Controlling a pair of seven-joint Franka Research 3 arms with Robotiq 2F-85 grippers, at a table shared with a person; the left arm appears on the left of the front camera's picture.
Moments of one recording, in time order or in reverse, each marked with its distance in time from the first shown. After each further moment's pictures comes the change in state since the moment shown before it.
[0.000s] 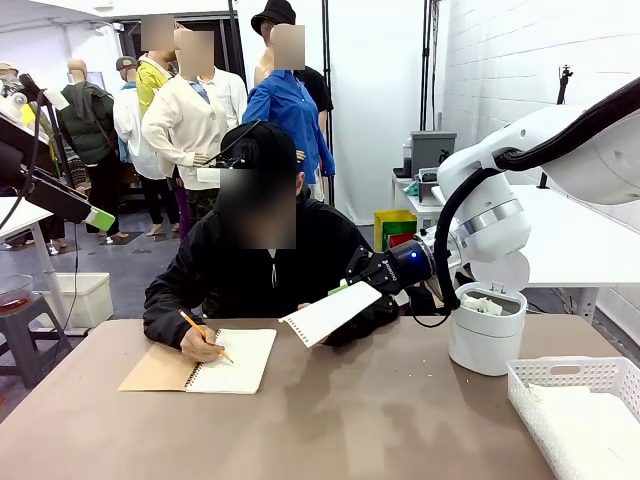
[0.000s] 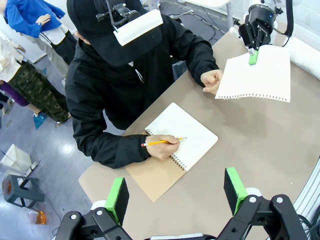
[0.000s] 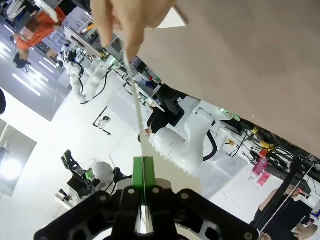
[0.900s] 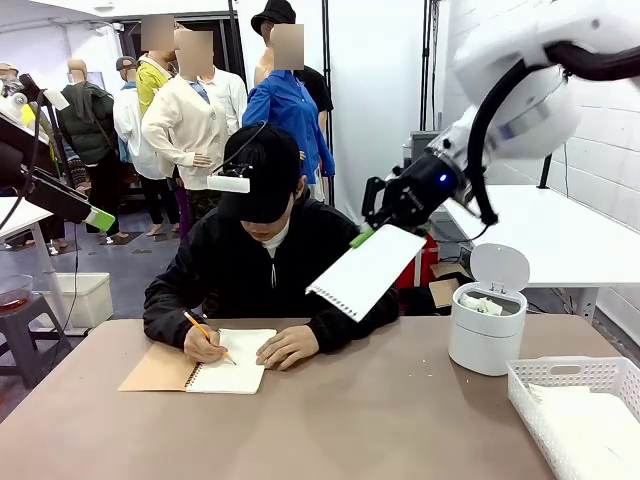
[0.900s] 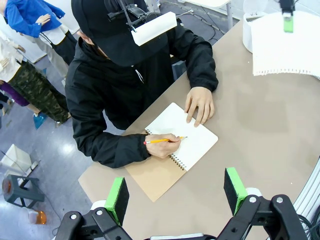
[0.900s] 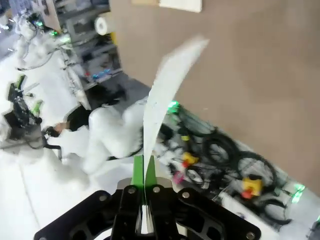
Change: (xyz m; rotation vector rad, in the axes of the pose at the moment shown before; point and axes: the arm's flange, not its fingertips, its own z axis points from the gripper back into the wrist) left arm 0.000 0.000 0.000 0.000 0.000 0.000; right arm -0.161 0.063 0.048 -0.350 -0.115 0.542
